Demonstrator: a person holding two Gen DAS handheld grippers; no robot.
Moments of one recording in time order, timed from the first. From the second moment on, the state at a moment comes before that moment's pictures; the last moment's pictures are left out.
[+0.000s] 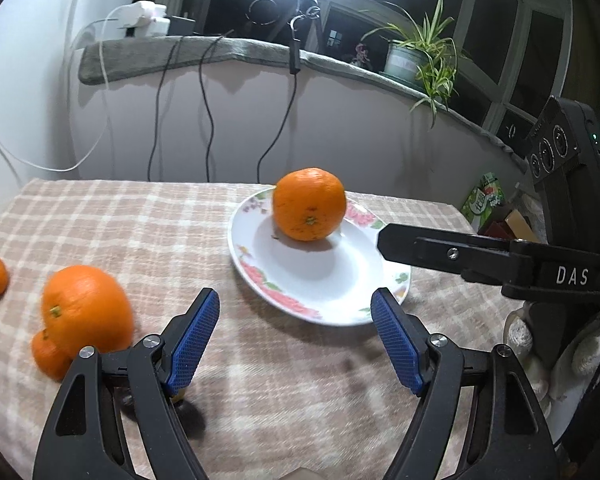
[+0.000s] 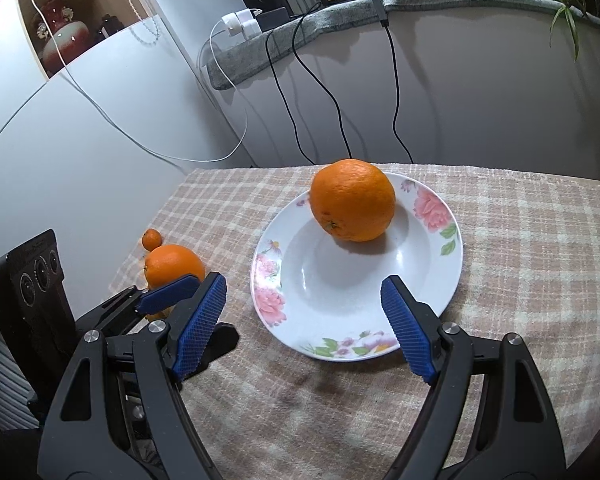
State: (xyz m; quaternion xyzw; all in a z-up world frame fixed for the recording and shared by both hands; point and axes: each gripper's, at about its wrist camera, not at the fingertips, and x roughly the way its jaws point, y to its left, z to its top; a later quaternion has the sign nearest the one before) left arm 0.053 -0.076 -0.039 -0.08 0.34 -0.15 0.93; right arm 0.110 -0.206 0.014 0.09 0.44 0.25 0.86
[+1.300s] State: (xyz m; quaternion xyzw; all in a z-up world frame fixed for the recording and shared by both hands) left arm 0.002 0.051 -0.079 -0.14 0.39 -0.03 0.91; right arm 0.072 -0.062 -0.025 -0.05 0.46 0.39 0.80
